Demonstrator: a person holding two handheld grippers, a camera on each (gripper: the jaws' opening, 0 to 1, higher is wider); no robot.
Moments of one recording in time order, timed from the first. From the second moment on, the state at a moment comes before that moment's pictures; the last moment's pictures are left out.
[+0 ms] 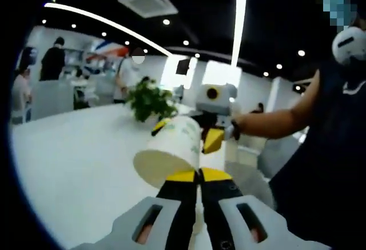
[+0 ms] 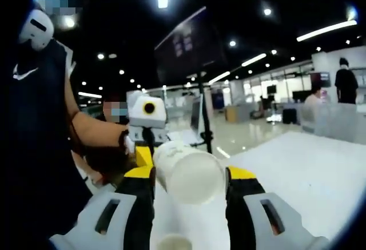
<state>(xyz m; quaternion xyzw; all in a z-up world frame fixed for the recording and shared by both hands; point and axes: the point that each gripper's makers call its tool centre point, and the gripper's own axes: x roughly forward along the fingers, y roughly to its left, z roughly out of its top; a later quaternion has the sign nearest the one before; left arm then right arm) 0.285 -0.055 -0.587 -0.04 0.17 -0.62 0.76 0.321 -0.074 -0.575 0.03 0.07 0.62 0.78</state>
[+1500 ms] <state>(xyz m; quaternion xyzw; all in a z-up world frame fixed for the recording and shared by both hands) 0.286 -0.055 -0.580 0.03 0.18 -0.64 0.75 0.316 -0.080 -0.593 0.02 0.09 0.61 0.79</state>
